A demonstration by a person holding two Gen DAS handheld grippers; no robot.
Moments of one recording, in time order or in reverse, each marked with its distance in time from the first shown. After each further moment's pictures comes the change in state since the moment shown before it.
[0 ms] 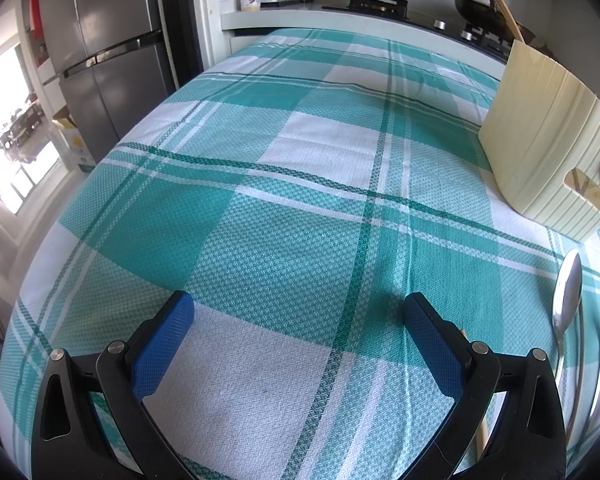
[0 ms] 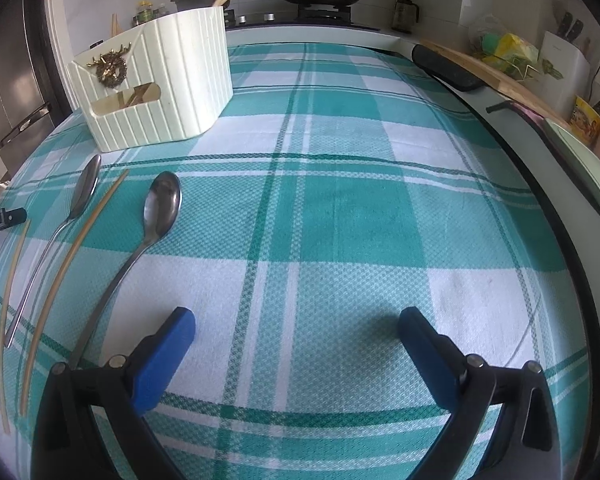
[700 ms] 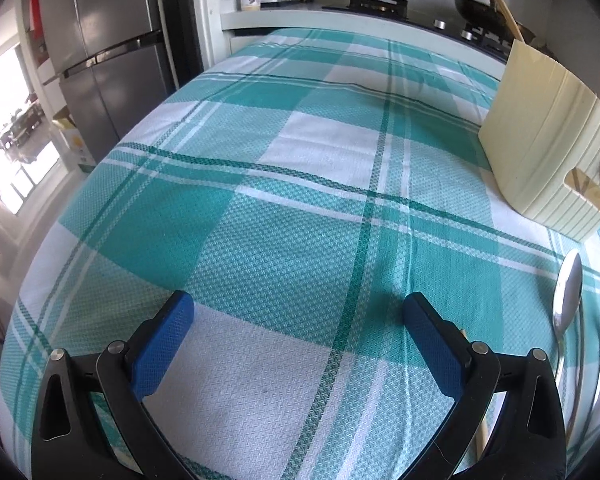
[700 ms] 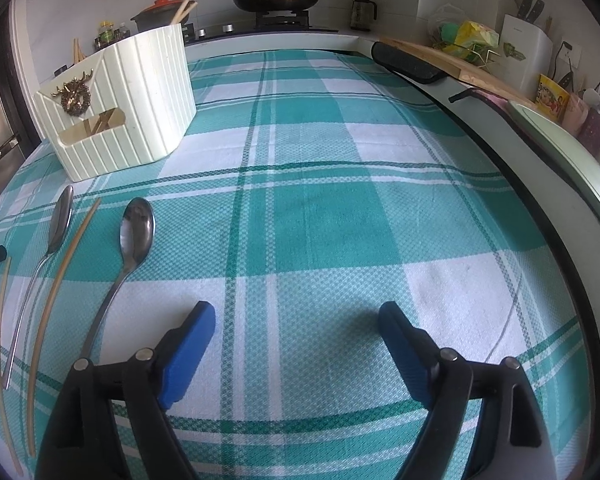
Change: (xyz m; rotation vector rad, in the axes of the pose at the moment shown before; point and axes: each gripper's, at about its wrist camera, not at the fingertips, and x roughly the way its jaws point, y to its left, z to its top) left arm 0.001 0.000 0.000 -0.001 0.000 0.000; right arm -0.002 -0.007 0.002 0.118 -0.020 -0.071
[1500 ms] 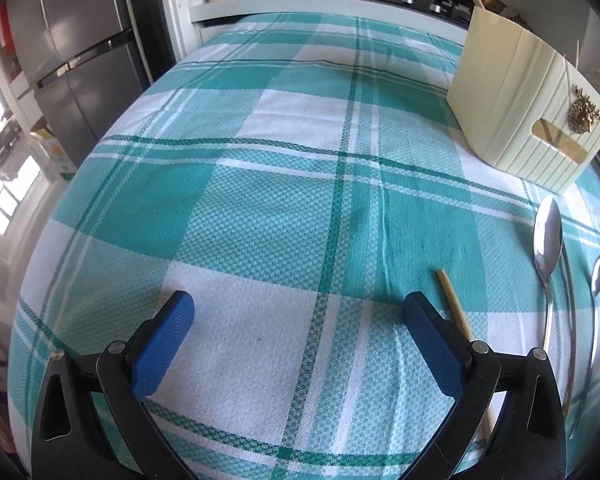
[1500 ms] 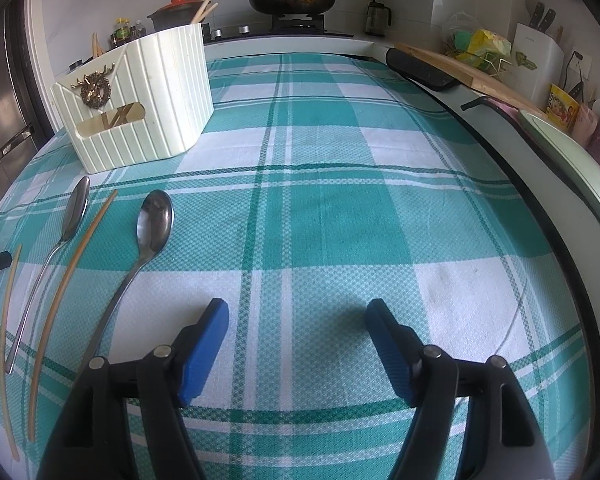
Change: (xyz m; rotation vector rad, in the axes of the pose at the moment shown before) left arm -0.012 -0.003 -0.016 0.097 0.063 -0.049; right arm -0.007 0.005 -0.005 -0.037 -0.017 0.017
